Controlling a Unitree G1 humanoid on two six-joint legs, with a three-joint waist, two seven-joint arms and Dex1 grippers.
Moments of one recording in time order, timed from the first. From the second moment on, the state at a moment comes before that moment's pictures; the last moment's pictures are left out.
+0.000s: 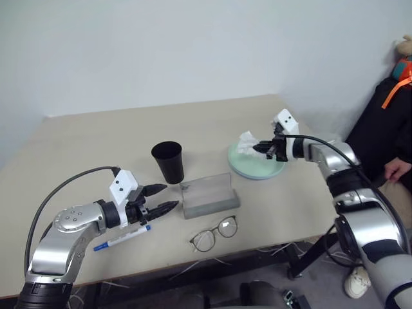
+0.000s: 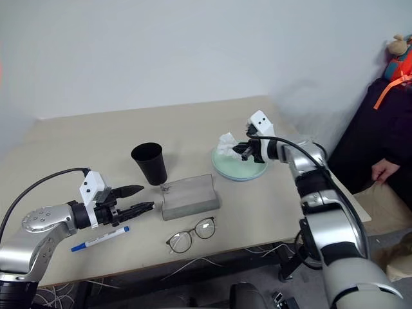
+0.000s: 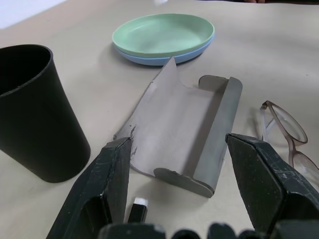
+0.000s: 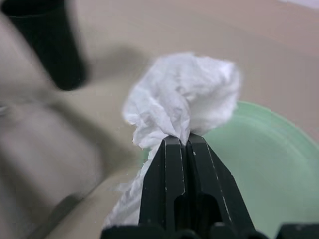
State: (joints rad) left arm 0.02 0.72 0.14 -0.26 -0.45 0.44 -0.93; right arm -1.01 -0.35 0.15 0.92 0.07 0.36 0.88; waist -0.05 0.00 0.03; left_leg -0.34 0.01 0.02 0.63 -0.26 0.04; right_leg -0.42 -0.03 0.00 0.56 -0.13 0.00
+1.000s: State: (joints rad) left arm -0.09 0.69 0.01 -0.28 -0.45 0.53 -0.92; right arm -0.81 -0.62 0.04 0.51 0.19 0.48 1.21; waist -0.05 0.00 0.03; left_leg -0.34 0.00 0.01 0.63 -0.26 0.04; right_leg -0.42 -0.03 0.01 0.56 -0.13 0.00
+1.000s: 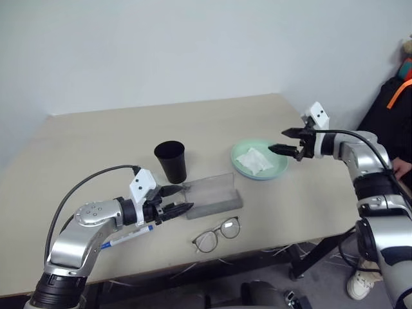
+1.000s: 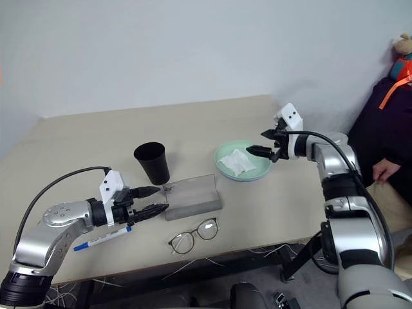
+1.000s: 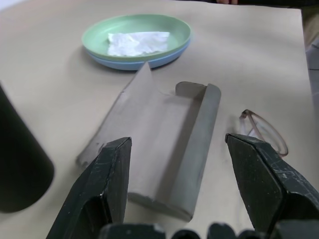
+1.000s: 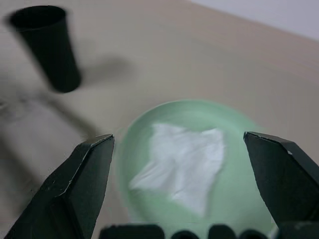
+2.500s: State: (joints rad) left arm -0.37 0.68 -0.43 -0.18 -0.38 0.77 -1.13; right arm -0.63 -0.76 0.06 0.08 0.39 0.70 1.31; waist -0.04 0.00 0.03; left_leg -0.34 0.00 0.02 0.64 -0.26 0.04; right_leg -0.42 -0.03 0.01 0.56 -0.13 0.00
